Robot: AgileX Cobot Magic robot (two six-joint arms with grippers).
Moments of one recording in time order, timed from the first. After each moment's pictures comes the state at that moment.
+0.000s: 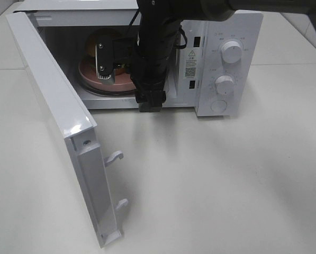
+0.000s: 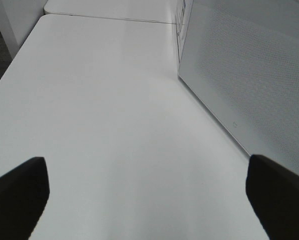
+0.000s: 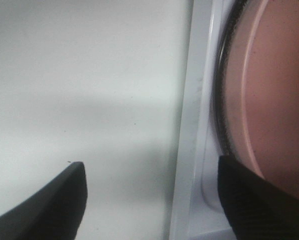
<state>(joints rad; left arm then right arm) 0.08 0.00 -0.52 -0.10 1.08 0.03 0.66 2.22 -1.84 -0.12 0.84 -1.04</state>
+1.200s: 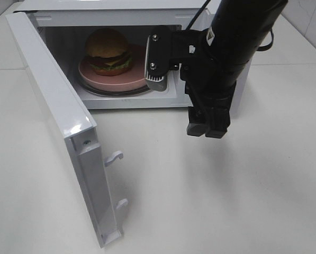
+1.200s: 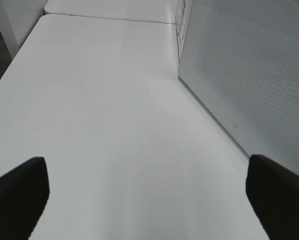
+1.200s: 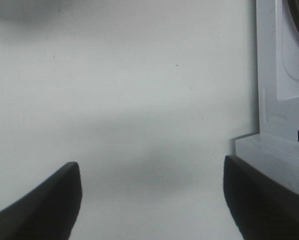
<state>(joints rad) 0.08 0.00 -0.52 -0.10 1.08 0.03 0.66 1.68 -1.23 -0.11 0.80 -0.83</state>
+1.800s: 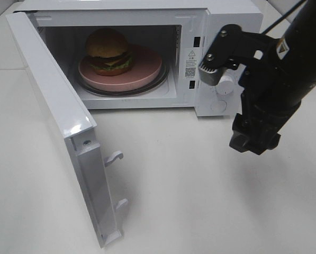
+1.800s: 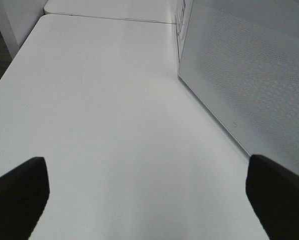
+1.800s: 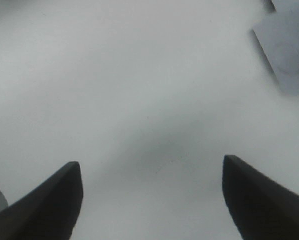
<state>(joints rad) 0.08 0.00 -0.52 -0.10 1.08 0.03 0.52 1.46 -0.98 -0.13 0.79 -0.44</state>
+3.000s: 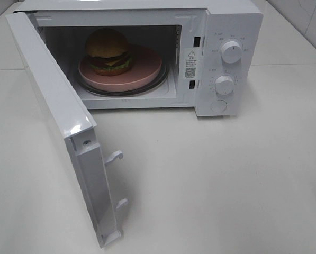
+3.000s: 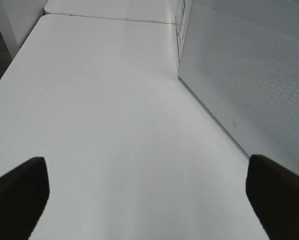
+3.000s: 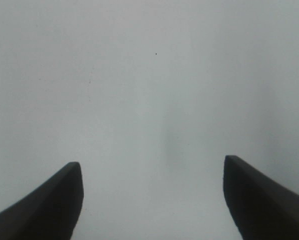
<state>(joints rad) 0.08 0.00 -0.52 -0.10 1.08 0.03 0.08 0.93 -0.64 -0.08 0.81 0.03</state>
